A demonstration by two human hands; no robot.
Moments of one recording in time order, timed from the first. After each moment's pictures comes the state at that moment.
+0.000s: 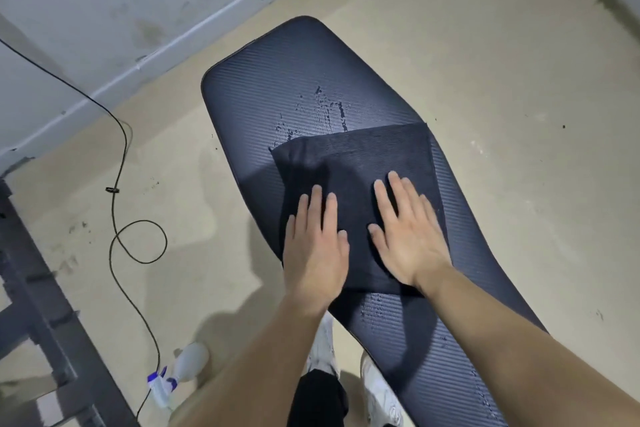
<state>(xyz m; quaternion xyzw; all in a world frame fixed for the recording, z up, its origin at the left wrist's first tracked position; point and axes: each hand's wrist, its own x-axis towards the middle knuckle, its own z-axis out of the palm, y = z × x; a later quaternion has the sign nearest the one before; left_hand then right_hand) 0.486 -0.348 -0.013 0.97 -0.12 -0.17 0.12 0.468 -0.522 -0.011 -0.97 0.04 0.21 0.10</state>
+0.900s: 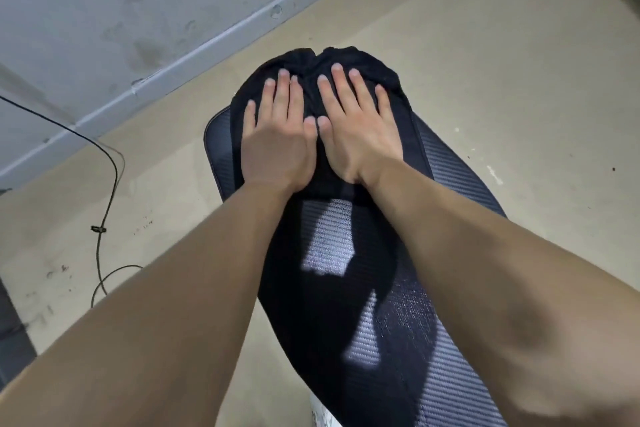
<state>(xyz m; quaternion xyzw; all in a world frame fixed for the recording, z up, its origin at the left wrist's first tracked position) 0.775 -0.321 -0.073 0.99 -0.11 -0.04 0.09 0.762 -0.463 -0.063 -0.99 -0.01 0.12 0.08</state>
